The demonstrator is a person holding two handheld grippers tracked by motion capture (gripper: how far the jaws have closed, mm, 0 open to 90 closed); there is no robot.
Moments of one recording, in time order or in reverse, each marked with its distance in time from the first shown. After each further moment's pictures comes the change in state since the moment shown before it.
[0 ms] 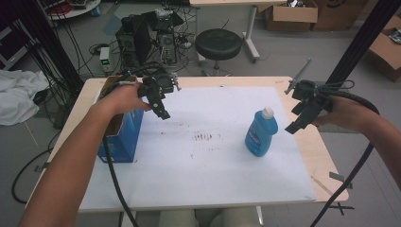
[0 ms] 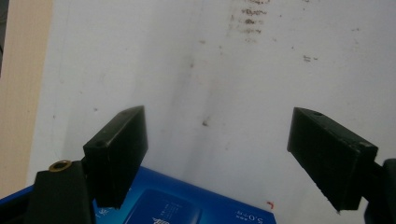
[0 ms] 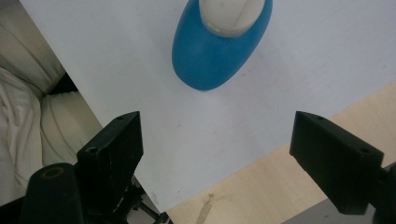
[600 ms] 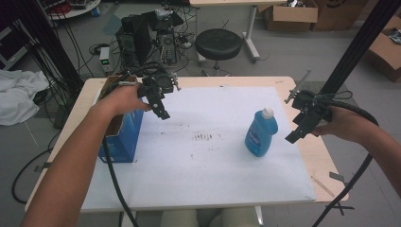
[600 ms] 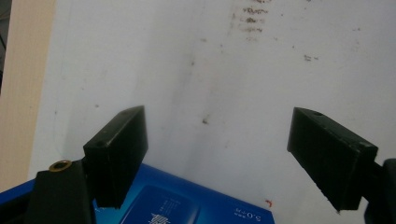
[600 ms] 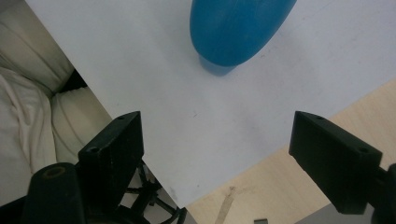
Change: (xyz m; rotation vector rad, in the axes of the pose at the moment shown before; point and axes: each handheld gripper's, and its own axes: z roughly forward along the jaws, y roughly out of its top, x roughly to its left) left arm -0.003 -0.001 -0.003 0.008 0.010 -0.016; right arm 0.011 -0.013 0.015 0.031 0.022 0.062
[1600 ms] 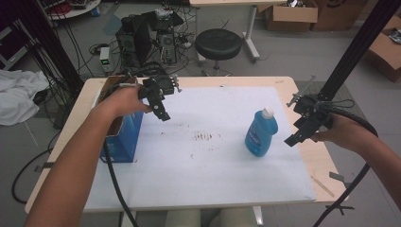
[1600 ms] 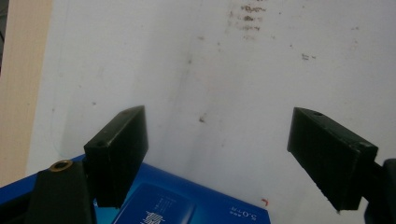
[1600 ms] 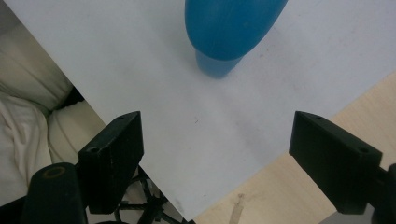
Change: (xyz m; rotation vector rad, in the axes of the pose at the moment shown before) left arm -0.005 0.002 0.001 0.011 0.002 -0.002; right arm 0.005 -0.012 0.009 -0.057 -0.019 0.066
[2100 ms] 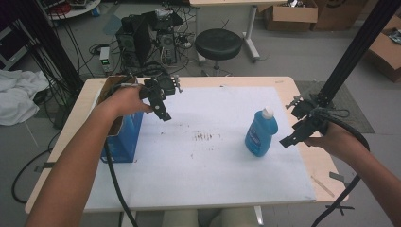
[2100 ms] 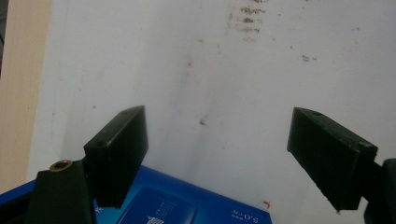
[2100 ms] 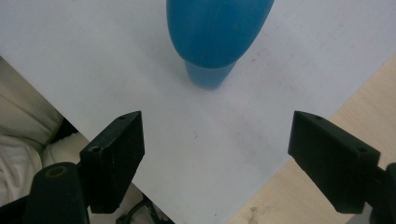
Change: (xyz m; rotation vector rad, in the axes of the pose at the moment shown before) left arm 0.001 0.002 0.002 -0.001 0.001 0.010; right arm 0.007 -0.006 0.014 -0.067 -0.051 0.128
